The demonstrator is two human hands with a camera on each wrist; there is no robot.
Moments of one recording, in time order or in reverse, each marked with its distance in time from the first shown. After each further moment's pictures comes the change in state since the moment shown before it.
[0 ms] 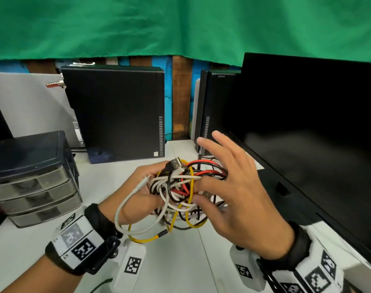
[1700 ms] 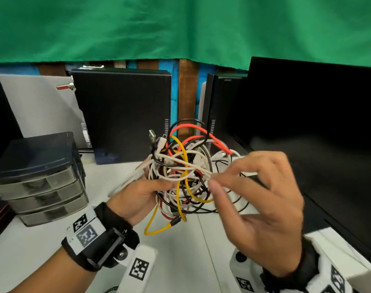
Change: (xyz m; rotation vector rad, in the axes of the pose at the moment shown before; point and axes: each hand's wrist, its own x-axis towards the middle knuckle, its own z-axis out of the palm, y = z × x) left_hand 0.003 -0.011 -0.005 -0.560 0.249 -0.200; right_hand 0.003 -0.019 -0.005 0.111 0.591 -0.037
